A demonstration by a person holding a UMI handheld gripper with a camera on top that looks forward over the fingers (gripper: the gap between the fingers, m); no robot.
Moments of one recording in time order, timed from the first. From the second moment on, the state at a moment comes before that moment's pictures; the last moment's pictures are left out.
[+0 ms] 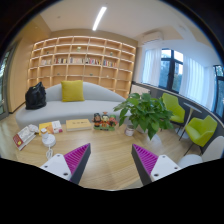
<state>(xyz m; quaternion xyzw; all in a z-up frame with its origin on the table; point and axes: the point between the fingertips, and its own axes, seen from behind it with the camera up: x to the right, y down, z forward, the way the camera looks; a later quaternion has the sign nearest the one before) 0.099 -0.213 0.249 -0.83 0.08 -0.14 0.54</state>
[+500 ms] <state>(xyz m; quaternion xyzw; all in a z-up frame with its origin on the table) -0.042 -0.196 0.118 -0.87 0.00 -0.05 0.48</state>
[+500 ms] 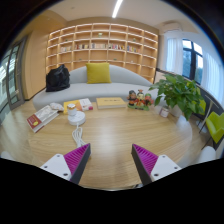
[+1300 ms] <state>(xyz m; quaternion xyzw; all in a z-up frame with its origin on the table) -0.244 0.107 0.042 -0.84 -0.02 0.03 0.54</state>
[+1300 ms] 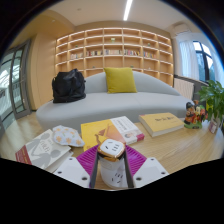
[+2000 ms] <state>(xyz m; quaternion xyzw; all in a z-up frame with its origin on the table) -0.207 0.086 0.338 -0.68 -0.05 0.04 0.73</state>
